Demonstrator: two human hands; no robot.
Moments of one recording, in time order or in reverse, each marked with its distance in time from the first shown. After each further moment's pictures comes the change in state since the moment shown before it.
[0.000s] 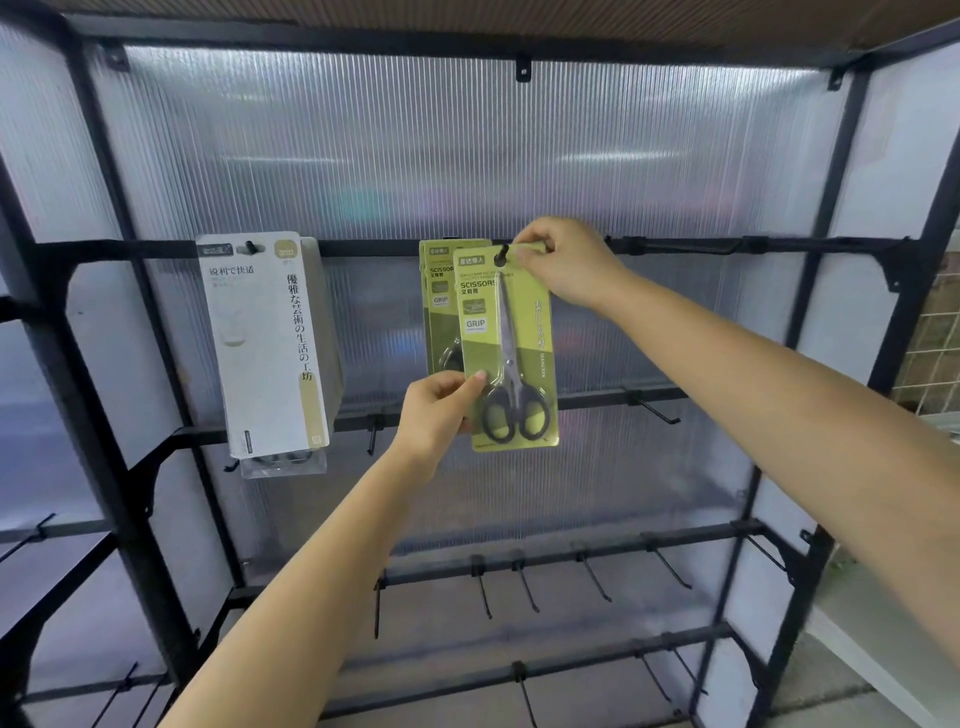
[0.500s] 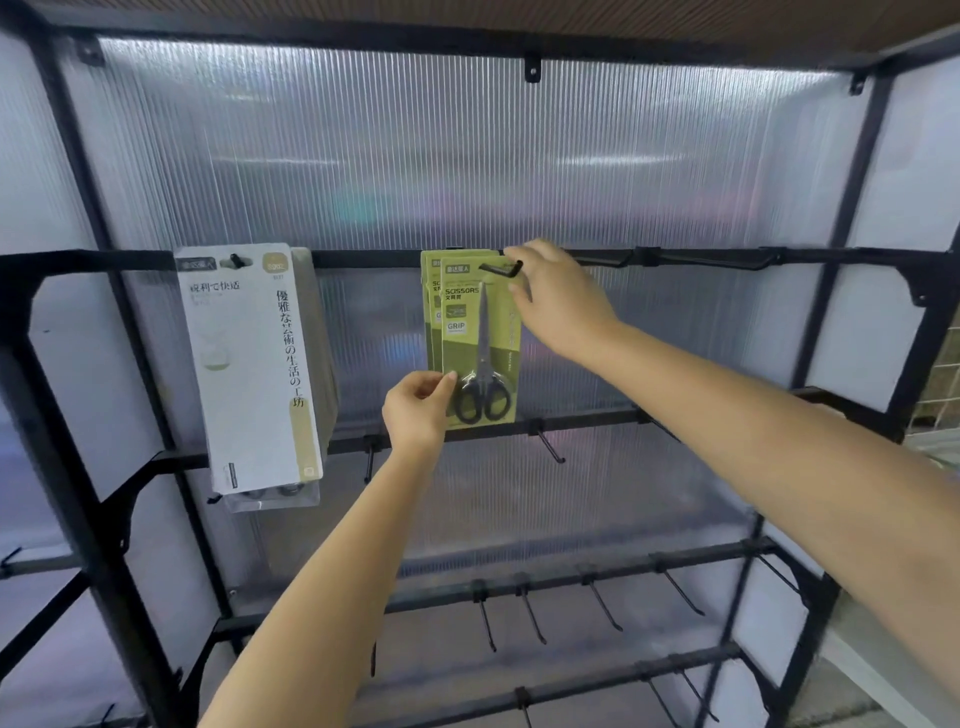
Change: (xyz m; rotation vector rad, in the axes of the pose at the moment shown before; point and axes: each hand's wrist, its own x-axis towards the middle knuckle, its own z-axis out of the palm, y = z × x) left_hand 0.065 -0.027 -0.007 0.105 0.364 -0.058; right_hand 0.018 0.024 0.040 -0.415 0.083 -0.186
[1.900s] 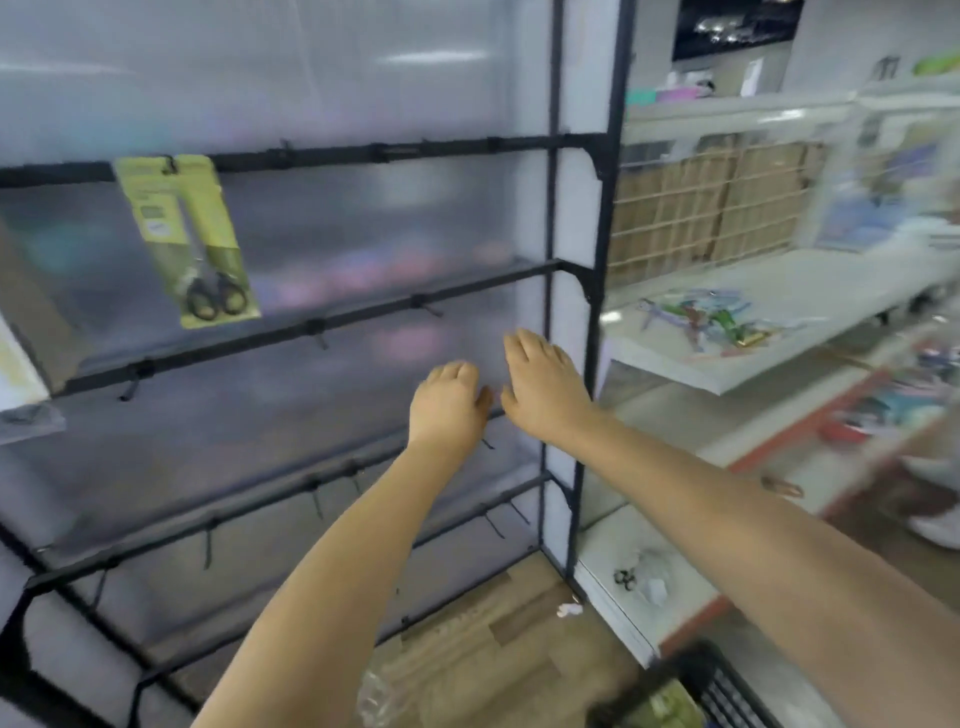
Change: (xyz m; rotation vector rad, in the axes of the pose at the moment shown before) left_hand -0.256 -0.003 0.154 0.815 -0.546 0.698; right_hand -0.306 0.106 -0.085 -0.251 -0.435 0.455
